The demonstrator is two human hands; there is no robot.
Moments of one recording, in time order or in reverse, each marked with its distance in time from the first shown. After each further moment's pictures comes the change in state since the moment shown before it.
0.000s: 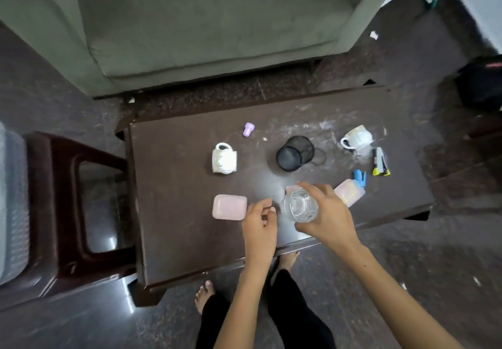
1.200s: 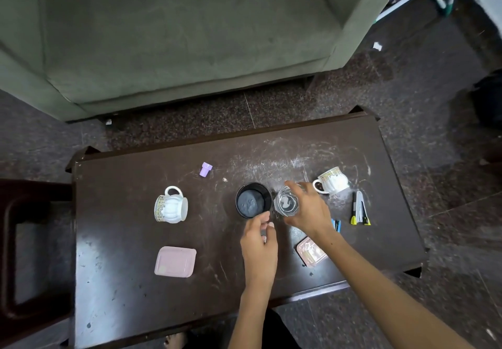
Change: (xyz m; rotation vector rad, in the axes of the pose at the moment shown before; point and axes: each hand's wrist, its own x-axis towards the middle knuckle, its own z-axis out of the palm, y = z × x) left_hand 0.074 0.052 0.158 0.026 0.118 -0.041; right_hand 0.186 0.116 -0.033 -0.113 -0.159 -0.050
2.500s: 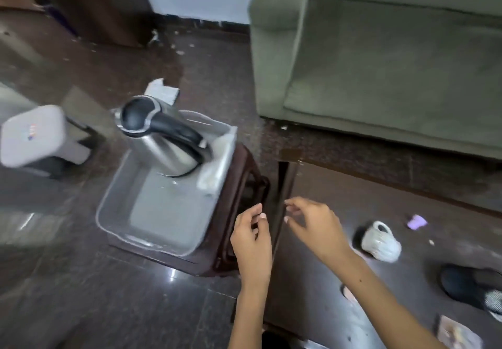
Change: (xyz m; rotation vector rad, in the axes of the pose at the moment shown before) left_hand 0.044 -0.054 -0.444 -0.263 0.631 -0.038; right_hand -0.072 -0.470 0.109 0.034 -0.063 -0.626
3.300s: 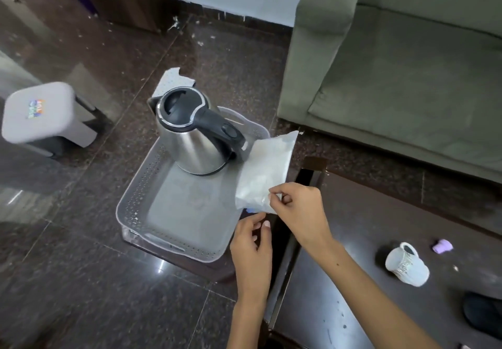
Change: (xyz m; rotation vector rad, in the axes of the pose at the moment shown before) left_hand 0.040 -0.015 -0.061 -0.005 -0.016 -0.004; right_hand 0.060 -0.094 0.042 0.170 0.151 -0.133
